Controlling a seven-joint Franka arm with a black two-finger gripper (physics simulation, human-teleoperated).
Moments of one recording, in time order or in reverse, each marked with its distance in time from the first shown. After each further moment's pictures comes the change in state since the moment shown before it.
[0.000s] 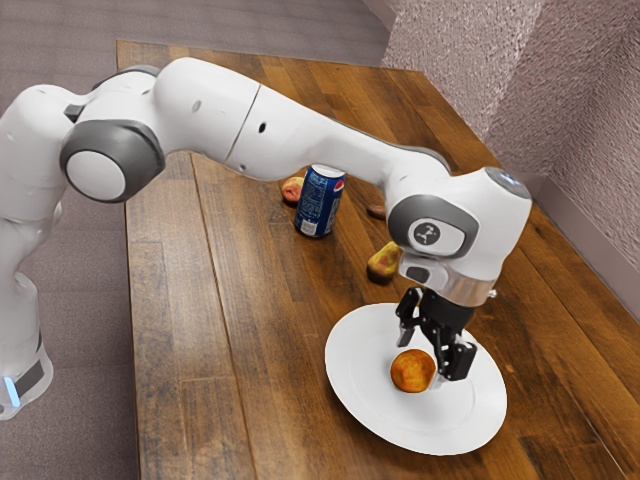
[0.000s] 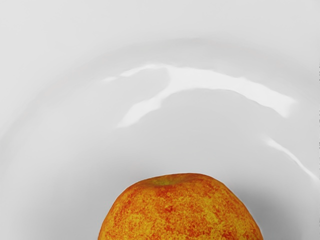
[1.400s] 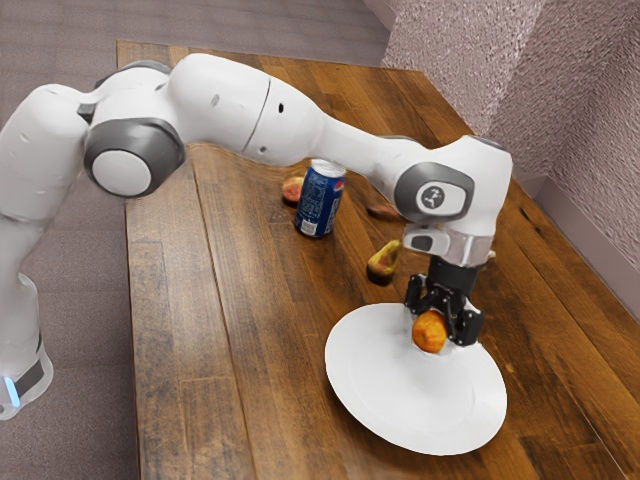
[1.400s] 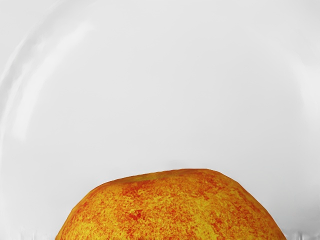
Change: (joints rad) arm 0.107 0.018 0.049 0.010 -0.235 0.052 0.105
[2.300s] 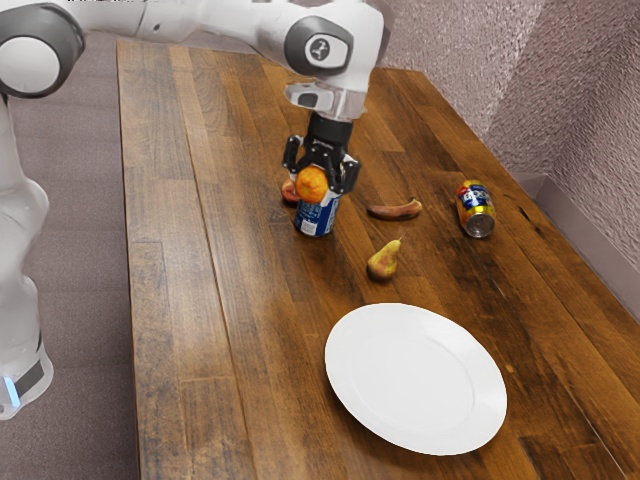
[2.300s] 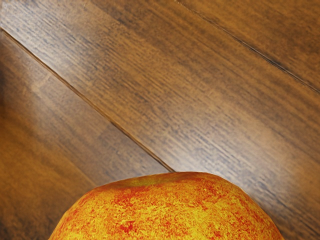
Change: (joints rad) arm 0.091 -0.525 0.196 -0.458 0.223 -0.196 -0.095
